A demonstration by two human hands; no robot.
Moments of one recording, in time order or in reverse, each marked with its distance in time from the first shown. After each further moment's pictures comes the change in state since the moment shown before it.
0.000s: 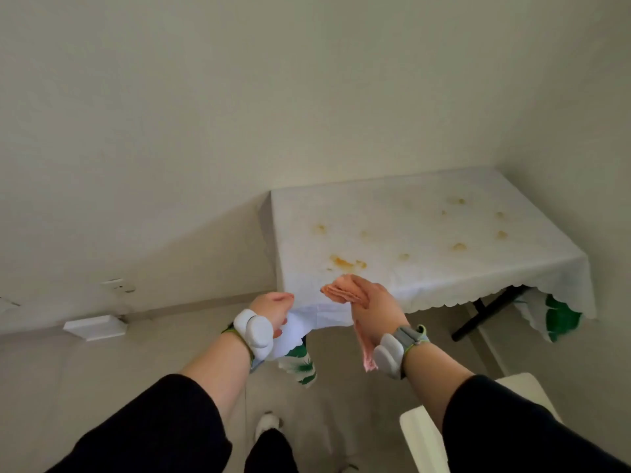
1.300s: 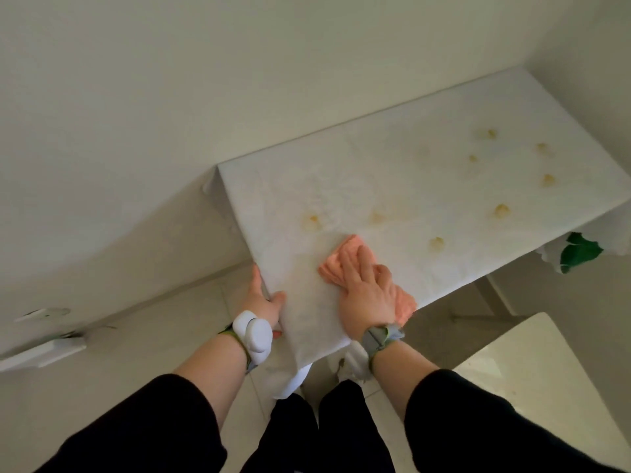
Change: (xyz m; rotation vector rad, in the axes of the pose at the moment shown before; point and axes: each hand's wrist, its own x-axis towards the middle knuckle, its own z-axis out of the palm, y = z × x) left_hand 0.197 0.026 -0.005 0.141 -0.126 -0.109; right_hand 0.161 0.026 0.091 -0.334 0.080 0.288
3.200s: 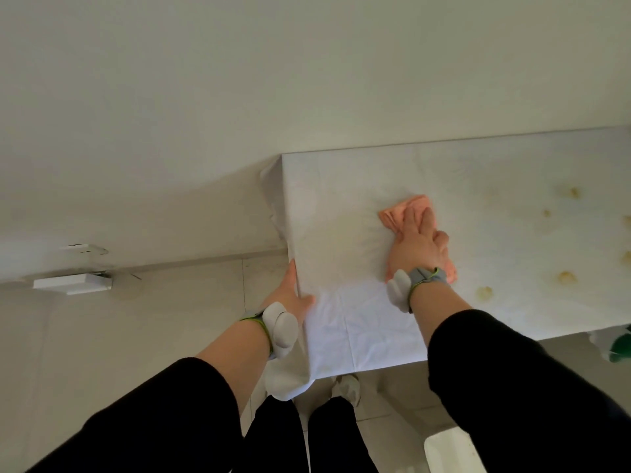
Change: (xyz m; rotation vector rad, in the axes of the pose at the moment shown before) left_hand -0.003 0.003 -0.009 0.163 -0.026 0.086; right_hand 0.125 -0.010 -0.041 -0.108 0.131 0.034
